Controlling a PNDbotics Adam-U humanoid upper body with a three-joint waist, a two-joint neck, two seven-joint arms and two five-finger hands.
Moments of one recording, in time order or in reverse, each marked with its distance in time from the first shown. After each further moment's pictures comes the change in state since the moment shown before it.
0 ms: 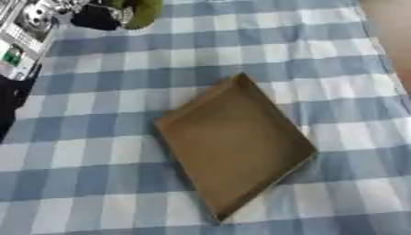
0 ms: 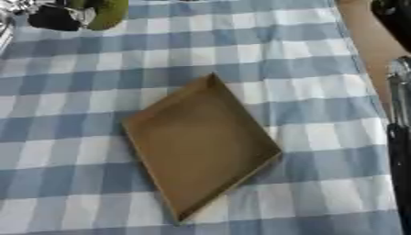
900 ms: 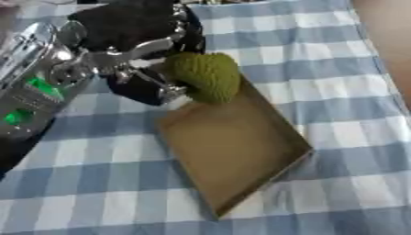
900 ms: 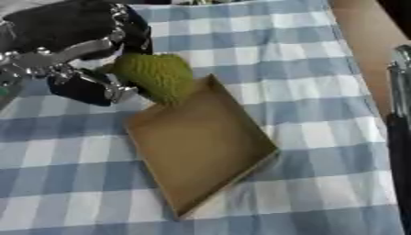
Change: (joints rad) left arm 0.123 0.050 -0.265 -0.578 -0.078 0.053 -0.257; right arm -0.002 -0.017 -0.009 0.000 0.012 -0.007 -0.028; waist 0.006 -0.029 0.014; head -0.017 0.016
